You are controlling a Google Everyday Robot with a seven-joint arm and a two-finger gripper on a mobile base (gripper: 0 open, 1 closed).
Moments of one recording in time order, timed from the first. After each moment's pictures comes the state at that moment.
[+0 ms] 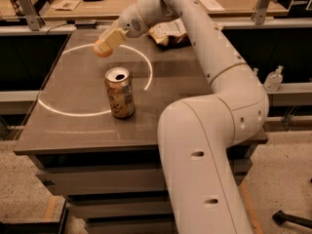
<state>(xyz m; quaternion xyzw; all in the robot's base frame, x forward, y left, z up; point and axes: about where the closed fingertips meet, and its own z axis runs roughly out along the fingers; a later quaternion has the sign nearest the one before) 0.745 0.150 0.909 -0.61 0.62 0.36 0.34</state>
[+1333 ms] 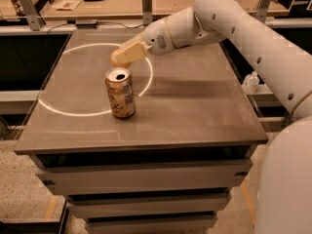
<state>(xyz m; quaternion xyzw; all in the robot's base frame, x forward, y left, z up) 0.669 0.083 0.915 -0.52 0.66 0.37 0.39</state>
